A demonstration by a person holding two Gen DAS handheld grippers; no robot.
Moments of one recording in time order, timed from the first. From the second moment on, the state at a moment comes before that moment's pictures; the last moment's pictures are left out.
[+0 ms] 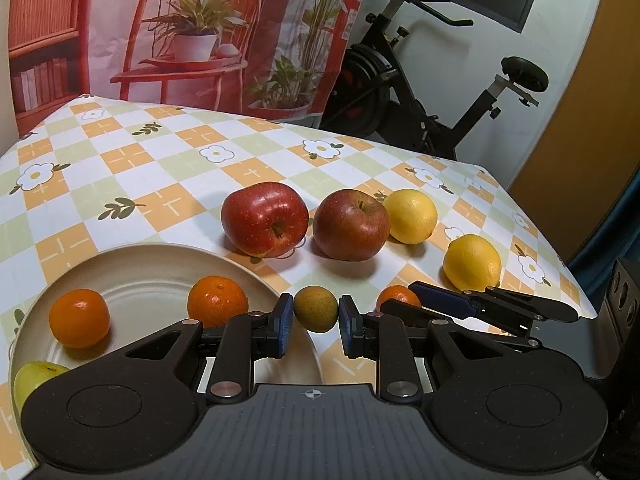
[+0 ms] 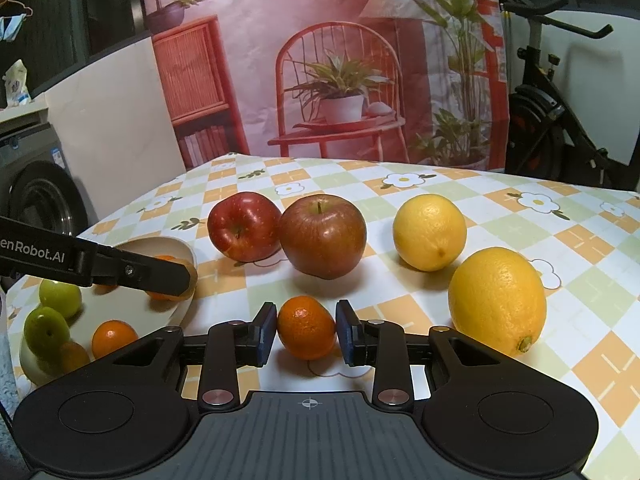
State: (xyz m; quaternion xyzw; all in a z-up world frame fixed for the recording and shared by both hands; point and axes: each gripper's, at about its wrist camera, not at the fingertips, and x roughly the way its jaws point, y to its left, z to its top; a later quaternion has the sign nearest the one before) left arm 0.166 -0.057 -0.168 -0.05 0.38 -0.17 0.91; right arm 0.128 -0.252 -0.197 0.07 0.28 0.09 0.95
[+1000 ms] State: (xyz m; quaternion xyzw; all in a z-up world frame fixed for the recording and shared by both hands) left arm 0.164 -0.021 -0.140 -0.05 0.38 -0.17 0.91; right arm 0.133 -0.254 -0.198 0.08 0.29 0.10 0.95
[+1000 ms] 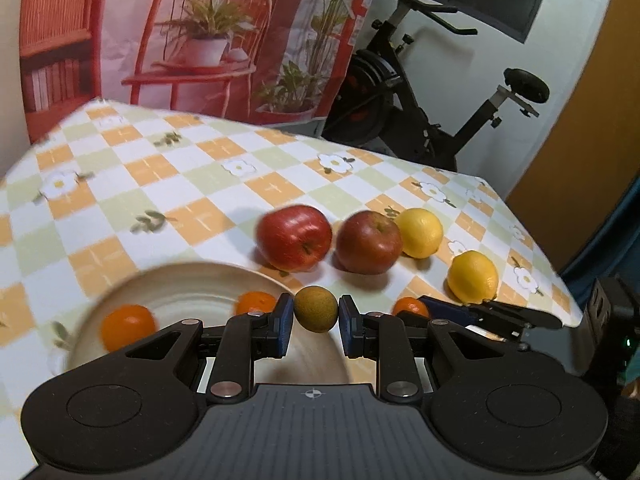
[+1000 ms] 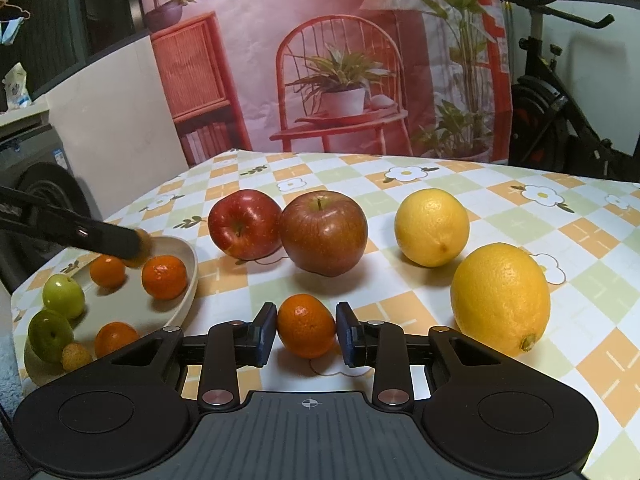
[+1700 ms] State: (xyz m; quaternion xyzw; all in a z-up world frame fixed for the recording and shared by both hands) left arm 0.148 0.038 -0.154 -0.04 0.41 -0.14 0.90; right arm 0.157 -0.182 -0.156 0.02 0.29 0.20 0.94
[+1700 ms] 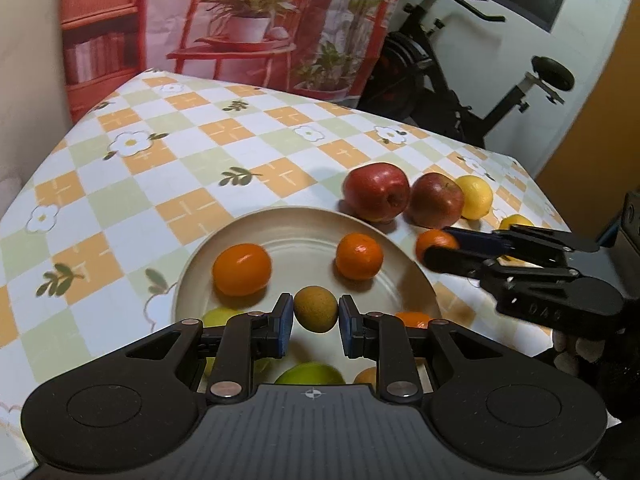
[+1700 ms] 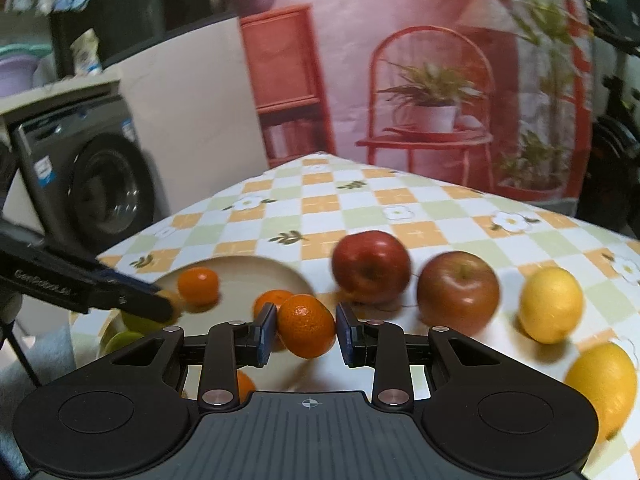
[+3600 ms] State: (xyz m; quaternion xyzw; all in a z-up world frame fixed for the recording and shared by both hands) left arm 0.163 -0.007 -0.156 -0.03 0.37 -0.15 0.92; right arm 0.135 -0.262 -0.193 0.07 0.28 0.05 0.96
